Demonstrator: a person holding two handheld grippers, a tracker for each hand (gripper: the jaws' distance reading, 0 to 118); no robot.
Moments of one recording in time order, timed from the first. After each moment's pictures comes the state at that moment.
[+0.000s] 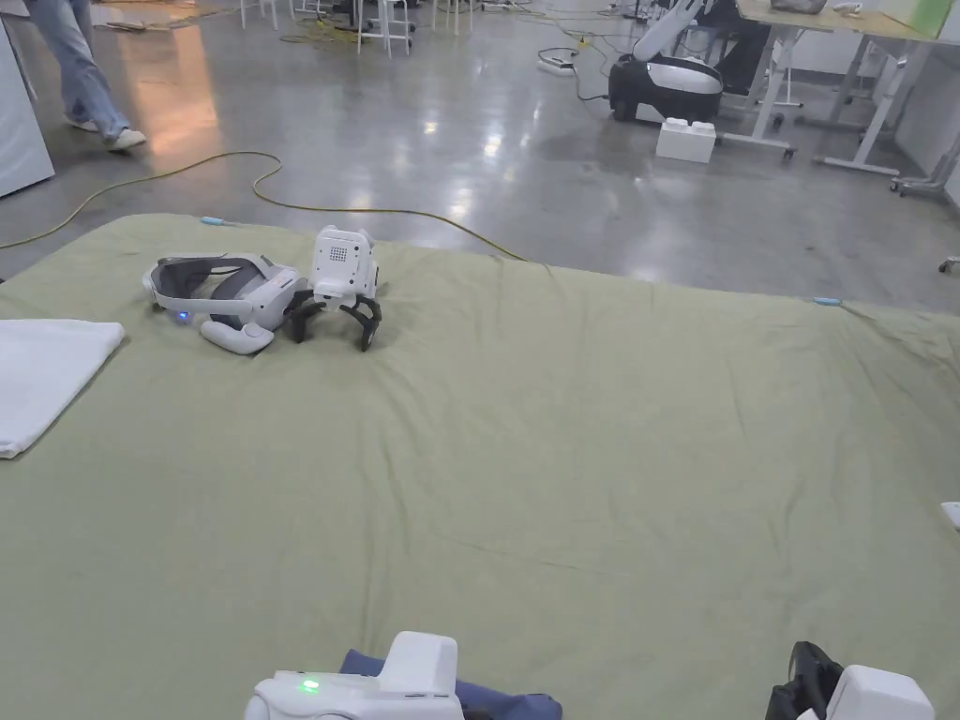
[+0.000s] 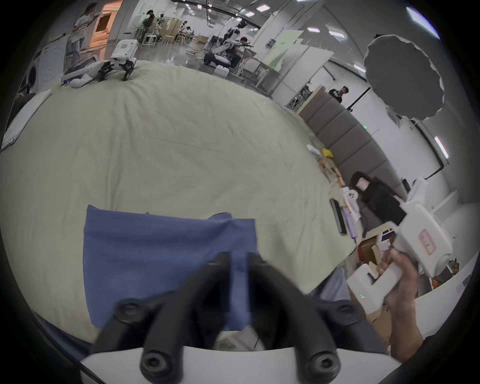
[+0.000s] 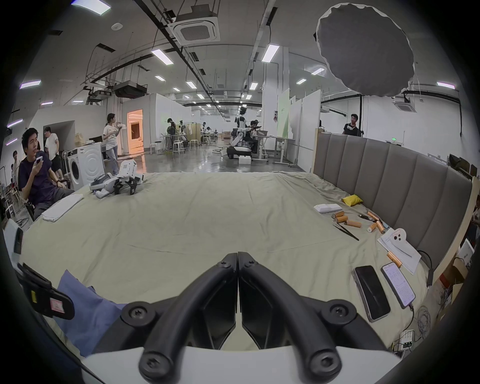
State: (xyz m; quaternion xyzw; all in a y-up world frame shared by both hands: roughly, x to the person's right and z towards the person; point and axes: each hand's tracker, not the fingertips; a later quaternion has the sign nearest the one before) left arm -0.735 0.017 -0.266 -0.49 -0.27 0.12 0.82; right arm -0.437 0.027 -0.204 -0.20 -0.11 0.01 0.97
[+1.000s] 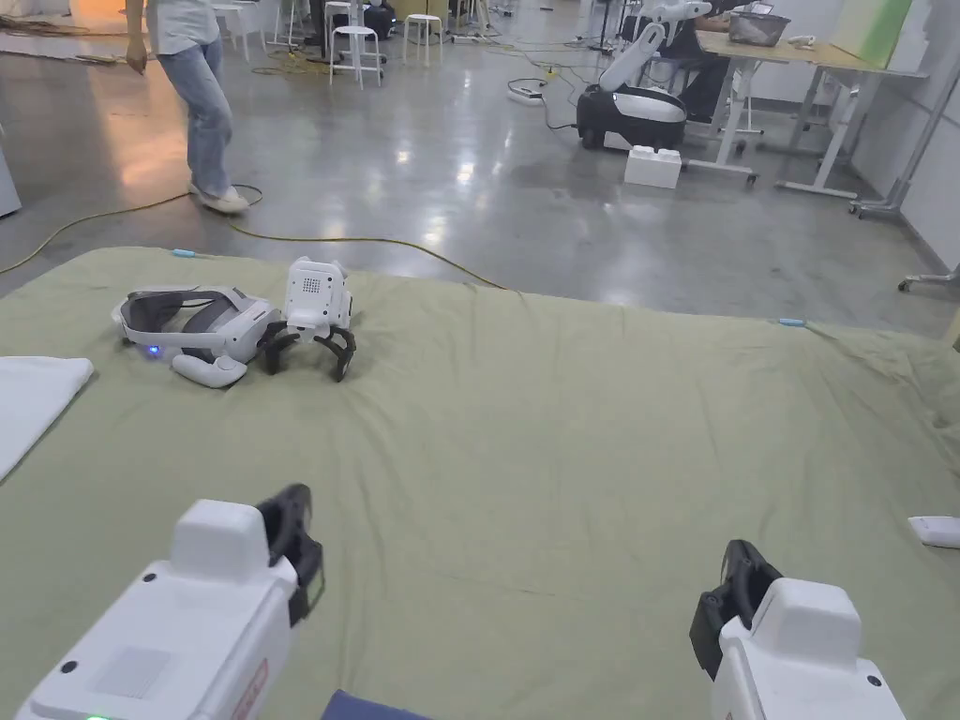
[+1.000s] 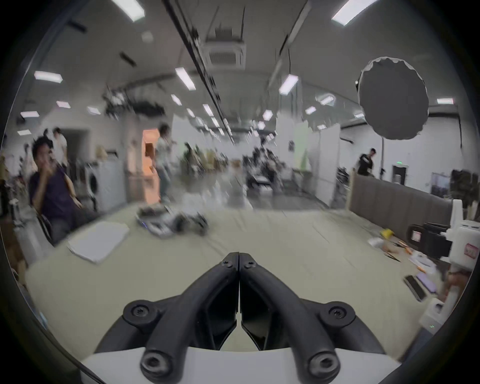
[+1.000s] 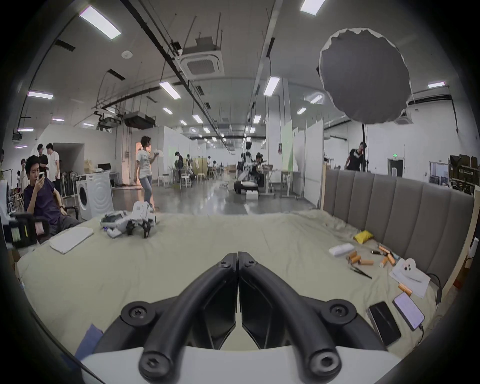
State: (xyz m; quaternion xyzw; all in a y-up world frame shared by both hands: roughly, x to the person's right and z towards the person) left arm -0.813 0.106 -0.270 -0.06 -0.06 0.00 1.00; right arm -0.485 0.092 -0.236 -0.08 -0.09 0.01 0.99
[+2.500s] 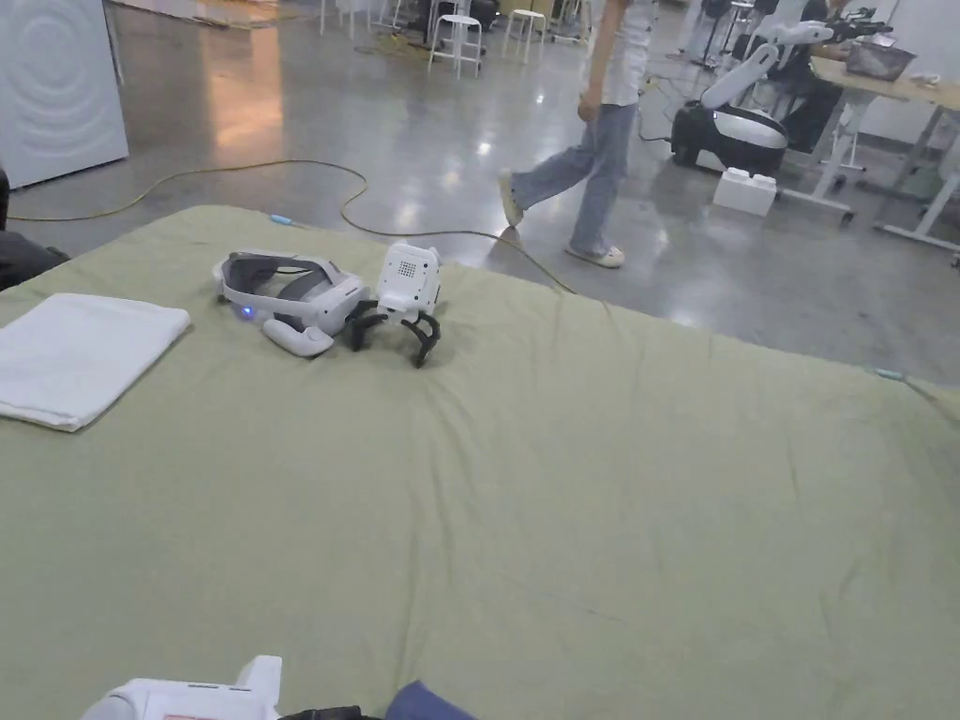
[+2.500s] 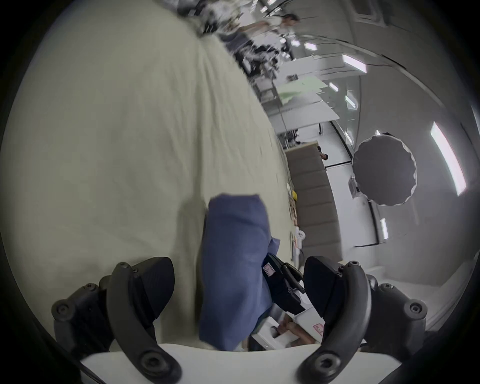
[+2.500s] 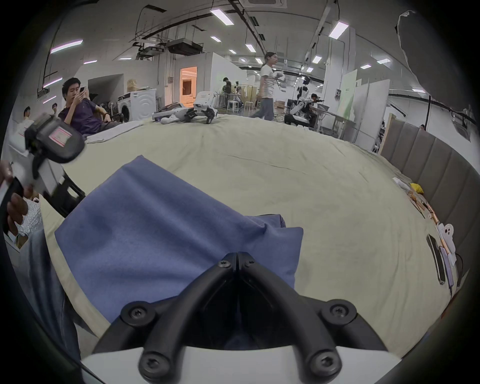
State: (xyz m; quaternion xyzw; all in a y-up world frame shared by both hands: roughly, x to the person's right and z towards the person) left arm -0.931 -0.102 -0.325 -0.50 -0.33 0.42 0.68; right arm -0.611 -0.102 -0.197 -0.32 0.05 0.07 0.94
